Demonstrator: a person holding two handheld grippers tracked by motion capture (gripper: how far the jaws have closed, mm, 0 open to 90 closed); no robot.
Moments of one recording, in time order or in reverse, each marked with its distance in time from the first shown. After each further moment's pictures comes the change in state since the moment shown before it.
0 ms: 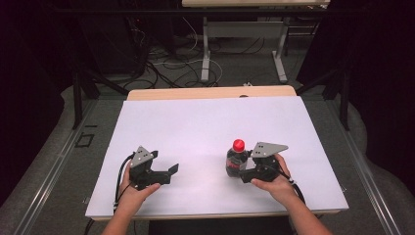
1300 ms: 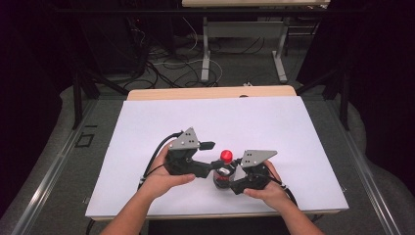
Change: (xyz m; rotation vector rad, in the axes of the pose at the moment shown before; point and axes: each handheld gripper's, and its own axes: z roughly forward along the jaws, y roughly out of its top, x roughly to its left) left arm -0.095 0.113 0.017 0.037 -0.447 0.258; right arm 0.028 0.006 0.014 -0.002 0.165 -0.030
